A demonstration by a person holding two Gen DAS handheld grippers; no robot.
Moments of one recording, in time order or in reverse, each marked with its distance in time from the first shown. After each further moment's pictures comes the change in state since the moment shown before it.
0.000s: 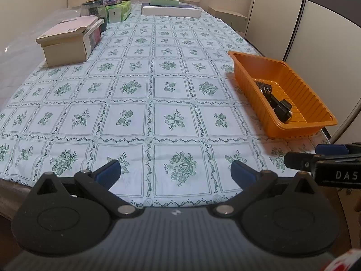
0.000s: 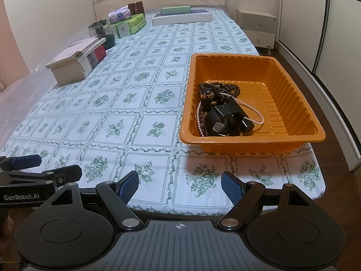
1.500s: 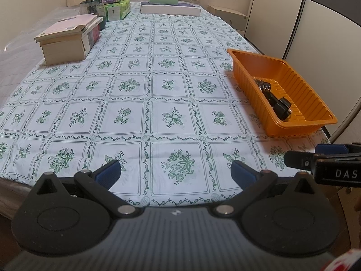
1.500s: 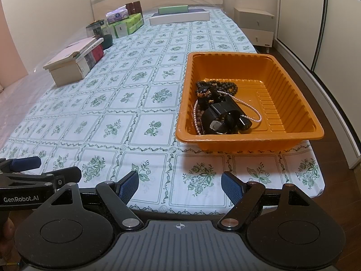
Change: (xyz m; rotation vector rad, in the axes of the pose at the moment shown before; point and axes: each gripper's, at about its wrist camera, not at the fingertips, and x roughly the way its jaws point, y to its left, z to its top) left arm 0.002 -0.001 -0.001 0.000 0.006 -0.004; right arm 0.001 -0.003 -0.001 0.007 0.002 -0.003
